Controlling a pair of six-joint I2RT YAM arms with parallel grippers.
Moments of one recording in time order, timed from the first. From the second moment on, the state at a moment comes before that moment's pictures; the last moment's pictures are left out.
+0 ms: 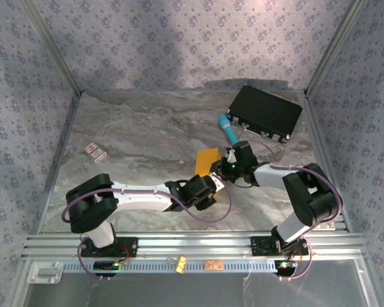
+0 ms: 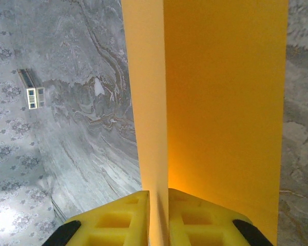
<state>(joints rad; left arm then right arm) -1.23 1.65 0.90 -0.16 -0.35 -0.02 0.45 1.57 0.62 0.15 -0.54 0.95</state>
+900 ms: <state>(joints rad) -1.25 1.71 0.93 -0.13 -0.43 -0.03 0.44 1.56 0.61 0.15 -0.53 0.95</state>
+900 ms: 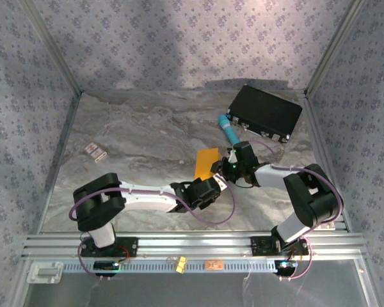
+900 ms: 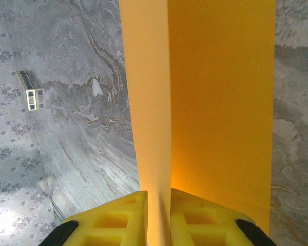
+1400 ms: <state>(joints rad) -1.08 1.63 0.93 -0.14 -0.13 -0.20 0.42 1.28 0.50 0.02 -0.40 0.95</state>
